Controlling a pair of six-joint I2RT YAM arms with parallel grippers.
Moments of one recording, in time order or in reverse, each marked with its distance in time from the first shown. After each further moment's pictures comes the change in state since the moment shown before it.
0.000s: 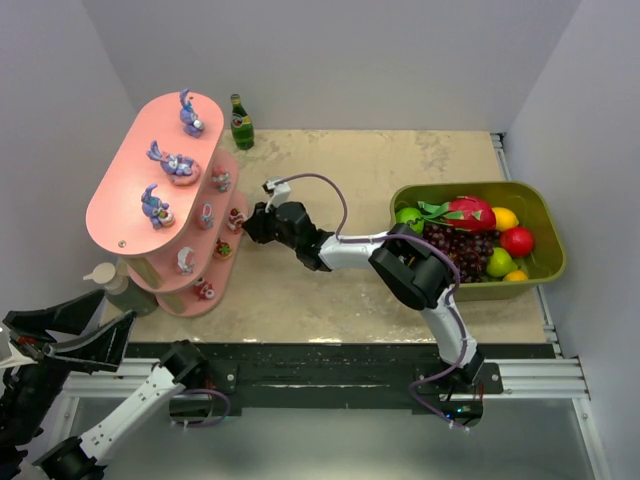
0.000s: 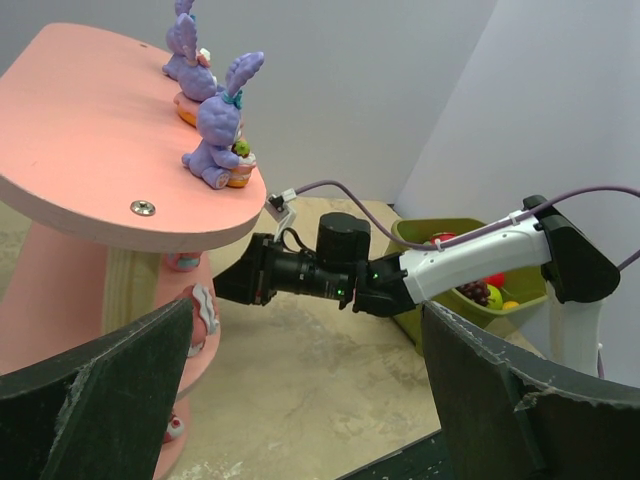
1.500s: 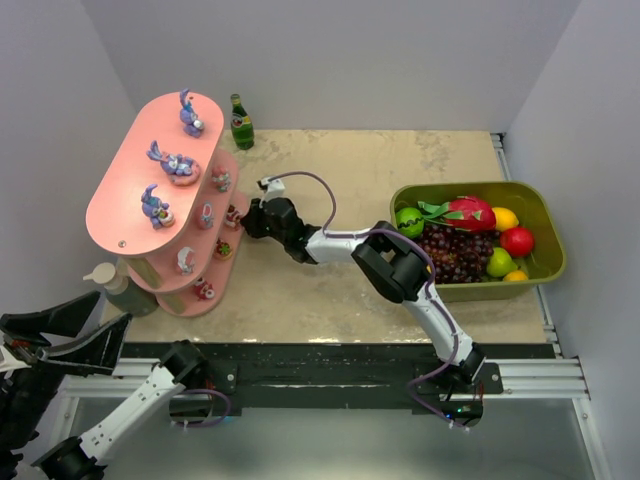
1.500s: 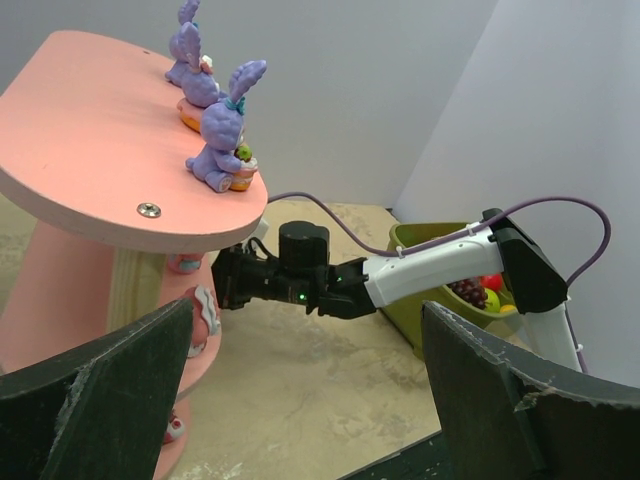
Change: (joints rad) left arm 0.000 0.000 0.024 -0.013 -0.001 0.000; right arm -0.017 0.193 0.233 -0.107 0.064 0.056
